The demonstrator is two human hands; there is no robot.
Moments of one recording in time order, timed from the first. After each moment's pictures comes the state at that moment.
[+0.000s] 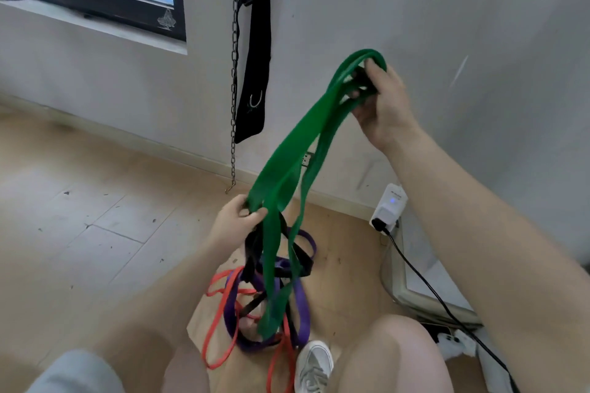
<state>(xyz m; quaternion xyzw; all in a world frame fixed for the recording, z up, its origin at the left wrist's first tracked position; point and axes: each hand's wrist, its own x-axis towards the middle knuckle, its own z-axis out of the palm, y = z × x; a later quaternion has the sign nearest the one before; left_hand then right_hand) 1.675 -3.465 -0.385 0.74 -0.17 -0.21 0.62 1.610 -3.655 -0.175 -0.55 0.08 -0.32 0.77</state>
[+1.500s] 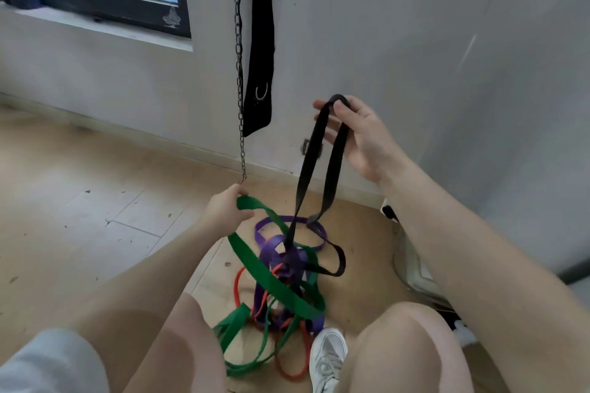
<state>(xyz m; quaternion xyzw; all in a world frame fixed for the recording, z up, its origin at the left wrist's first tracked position) 1.694 -3.444 -0.372 0.91 -0.24 -0.14 0.32 1.585 -3.636 -0.231 -0.63 0.06 -0.18 0.75</state>
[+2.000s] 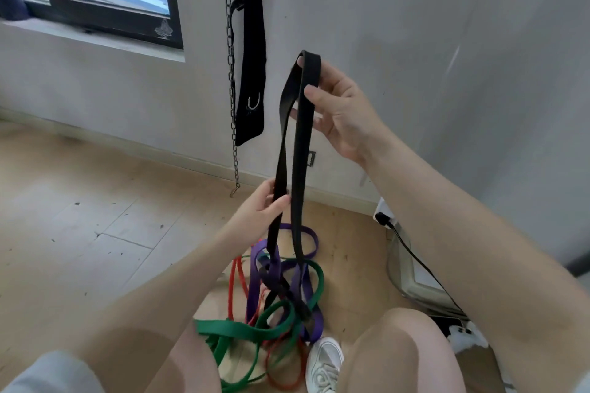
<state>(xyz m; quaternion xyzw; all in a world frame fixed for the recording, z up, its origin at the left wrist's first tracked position) 1.638 -3.470 -0.323 0.70 -0.34 -0.24 0.58 1.596 -3.610 -0.184 -0.66 -0.03 -0.18 0.73</state>
